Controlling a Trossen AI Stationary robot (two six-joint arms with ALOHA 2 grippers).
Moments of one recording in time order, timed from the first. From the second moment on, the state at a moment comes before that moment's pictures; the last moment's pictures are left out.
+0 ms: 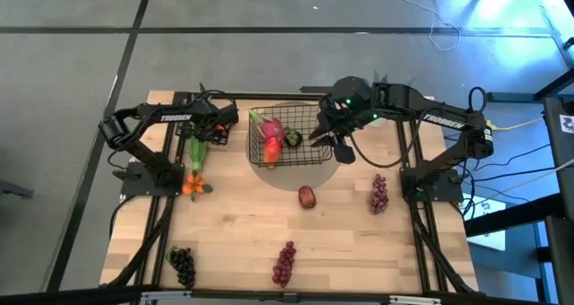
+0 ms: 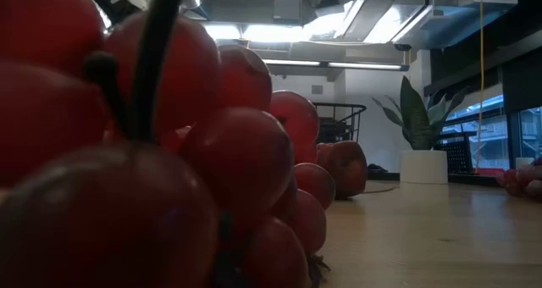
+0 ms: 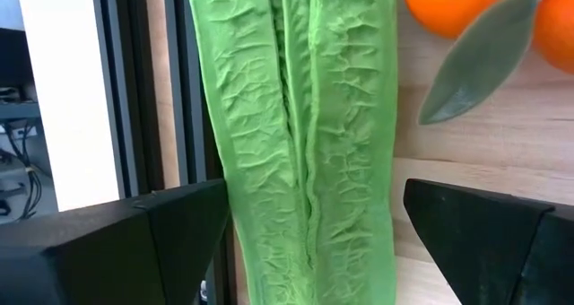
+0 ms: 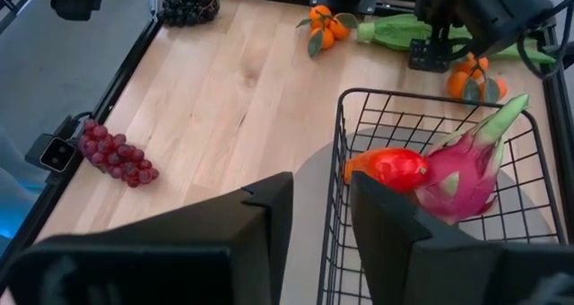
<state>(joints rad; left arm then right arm) 0.65 1.52 0.80 -0.99 -0.43 -0.93 -0.19 1.51 1.68 -0.92 -0.33 -0.27</state>
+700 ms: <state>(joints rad) 0.65 1.52 0.80 -0.88 -0.46 -0.93 -0.19 1.51 1.68 -0.91 -0.33 -0.27</state>
